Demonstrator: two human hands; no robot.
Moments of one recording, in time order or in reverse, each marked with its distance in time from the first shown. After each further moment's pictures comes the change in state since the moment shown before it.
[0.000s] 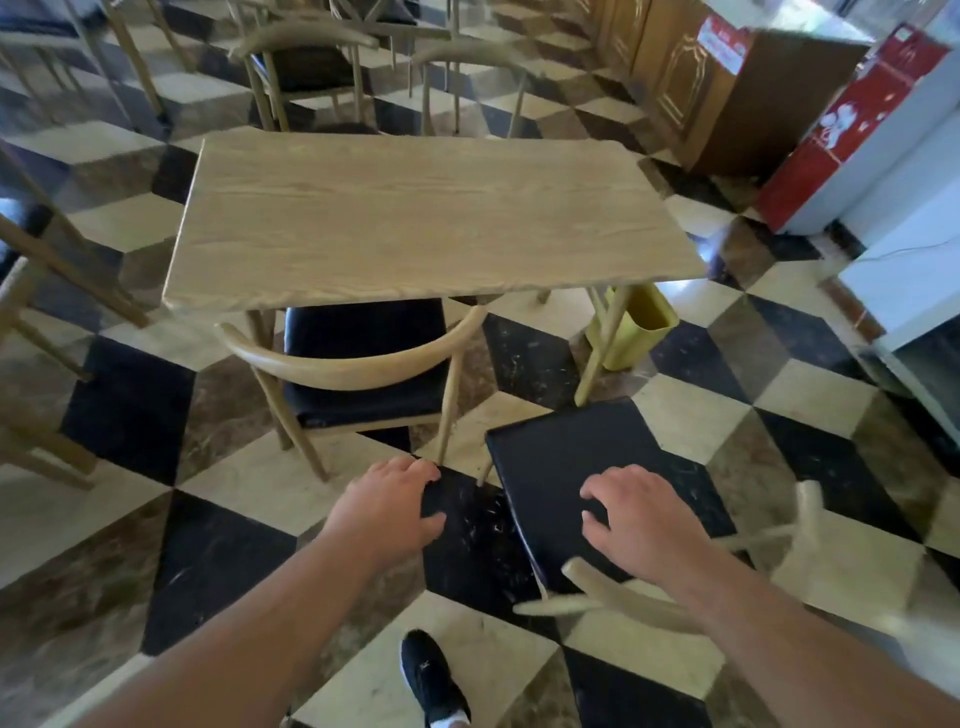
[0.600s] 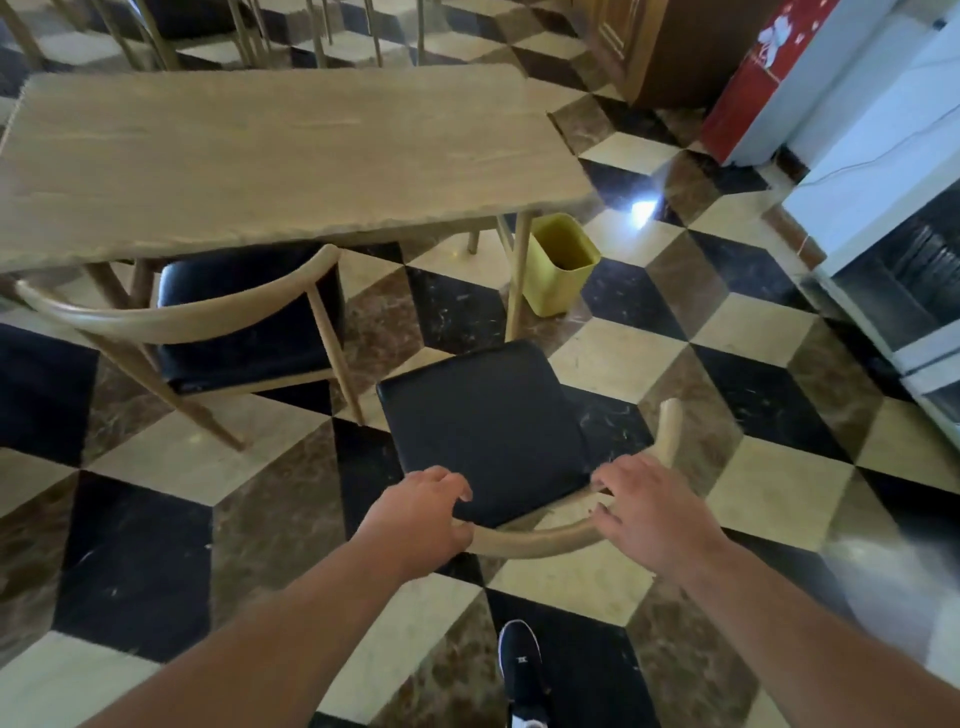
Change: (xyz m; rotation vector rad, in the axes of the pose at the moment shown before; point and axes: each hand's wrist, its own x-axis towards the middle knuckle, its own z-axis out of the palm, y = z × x) left_hand 0.022 0.251 0.155 -0.017 -0.196 0.102; right_hand -0.117 0.255 0.057 0.030 -0.051 0.095
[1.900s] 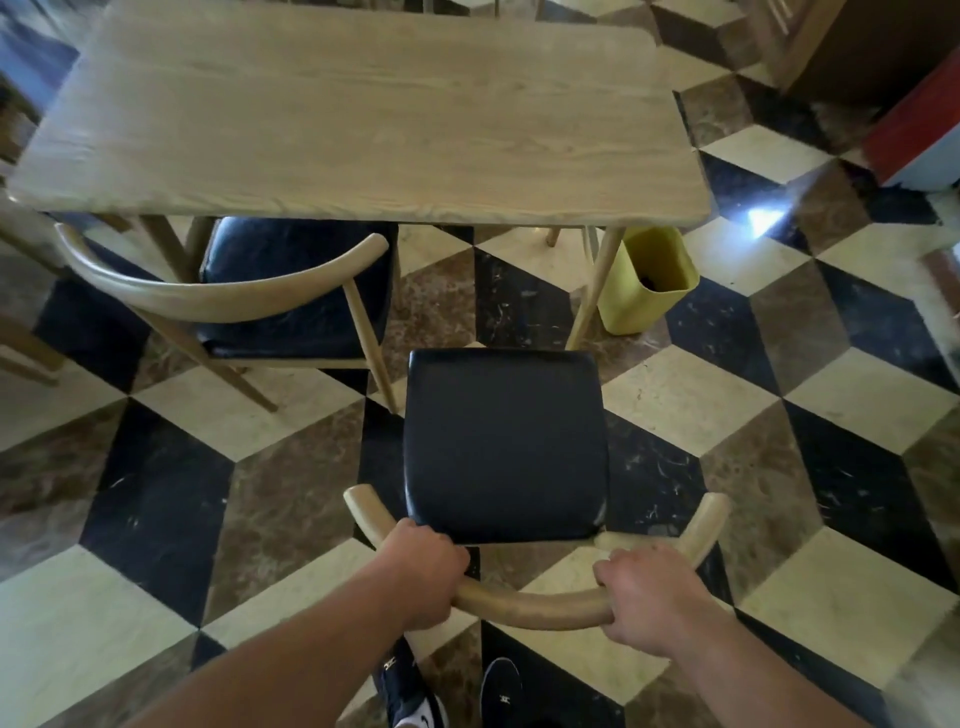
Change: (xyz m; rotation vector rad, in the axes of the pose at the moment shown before) left_hand 0.108 -0.028 0.028 0.432 -0.247 0.038; right_hand 0.142 0.035 0.037 -0.398 -0.478 -0.333
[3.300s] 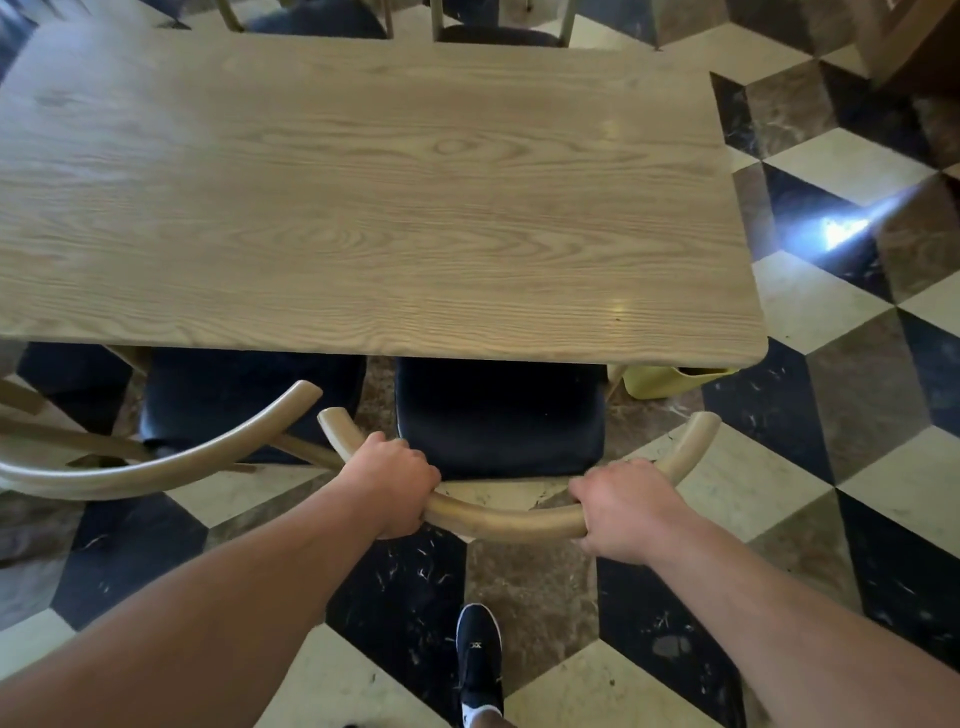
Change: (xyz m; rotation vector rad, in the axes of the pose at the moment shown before) left_hand 0.214 -0.179 -0.240 0.074 -0.009 -0.168; right_hand 0.243 0.196 -0.238 -0.058 0.108 -0.090
